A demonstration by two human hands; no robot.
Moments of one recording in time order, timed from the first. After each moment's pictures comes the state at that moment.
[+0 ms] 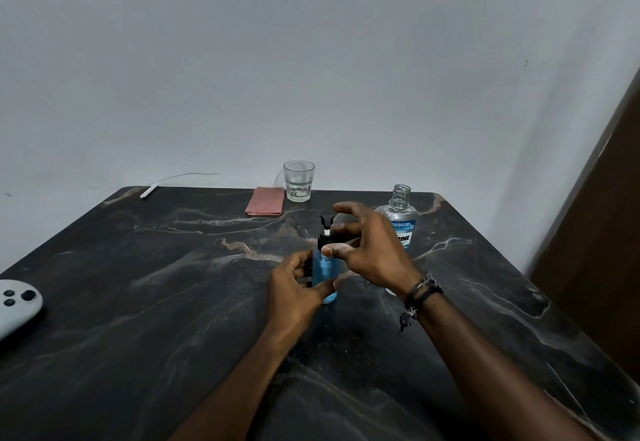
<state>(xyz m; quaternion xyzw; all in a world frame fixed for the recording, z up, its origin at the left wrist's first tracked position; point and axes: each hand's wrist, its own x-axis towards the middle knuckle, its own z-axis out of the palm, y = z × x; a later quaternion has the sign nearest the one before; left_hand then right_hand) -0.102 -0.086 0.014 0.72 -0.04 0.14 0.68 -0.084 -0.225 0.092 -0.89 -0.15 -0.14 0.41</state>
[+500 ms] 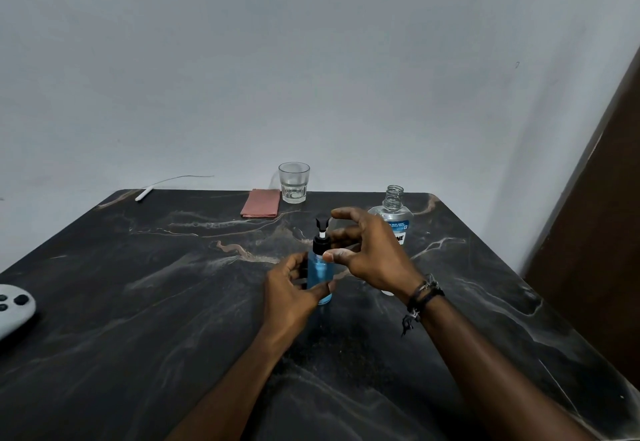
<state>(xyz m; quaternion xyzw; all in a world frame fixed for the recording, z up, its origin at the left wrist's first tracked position) -0.104 -0.086 0.015 0.72 -0.05 0.13 0.67 -0.090 -0.234 0.090 -0.88 -0.16 -0.12 0.44</state>
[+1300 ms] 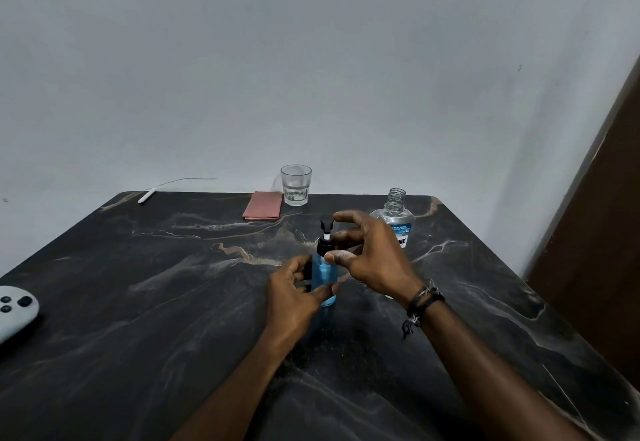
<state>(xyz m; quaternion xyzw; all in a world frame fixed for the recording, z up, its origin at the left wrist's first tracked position) -0.105 -0.086 0.014 0.72 -0.07 0.14 0.68 -0.090 -0.232 0.089 -0.88 -0.15 -0.14 0.42</state>
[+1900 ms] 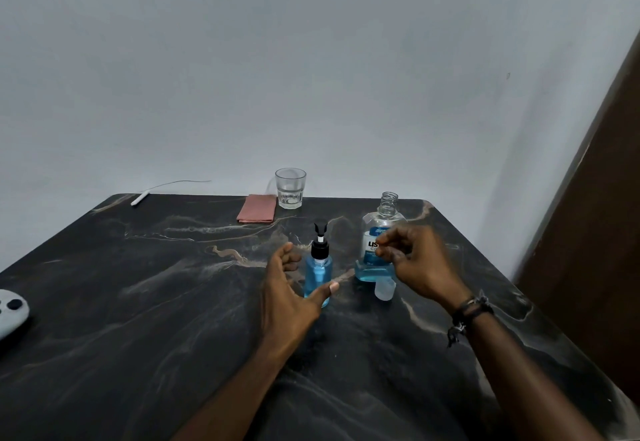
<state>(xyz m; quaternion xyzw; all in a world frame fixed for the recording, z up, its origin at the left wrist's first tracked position) -0.104 -0.091 0.010 0.76 -0.05 0.24 0.60 -0.102 -0.297 0.090 -0.90 -0.05 -0.18 0.39</state>
